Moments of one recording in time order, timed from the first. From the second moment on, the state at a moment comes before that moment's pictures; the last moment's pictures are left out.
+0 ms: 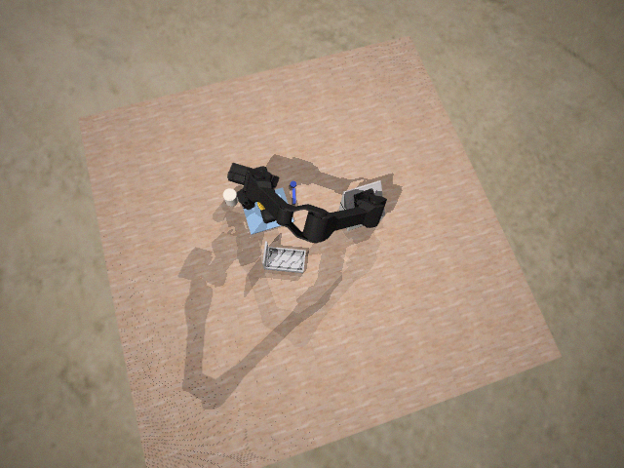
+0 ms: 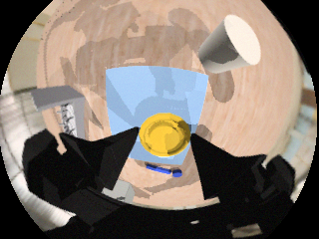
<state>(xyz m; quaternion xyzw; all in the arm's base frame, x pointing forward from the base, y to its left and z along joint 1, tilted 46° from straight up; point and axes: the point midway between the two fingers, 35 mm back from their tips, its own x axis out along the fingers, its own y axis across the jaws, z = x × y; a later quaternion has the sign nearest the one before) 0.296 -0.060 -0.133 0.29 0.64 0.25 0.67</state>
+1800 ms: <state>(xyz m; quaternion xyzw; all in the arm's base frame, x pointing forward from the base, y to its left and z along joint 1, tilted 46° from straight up) 0.296 -0.188 -0.021 0.30 0.64 0.24 0.66</state>
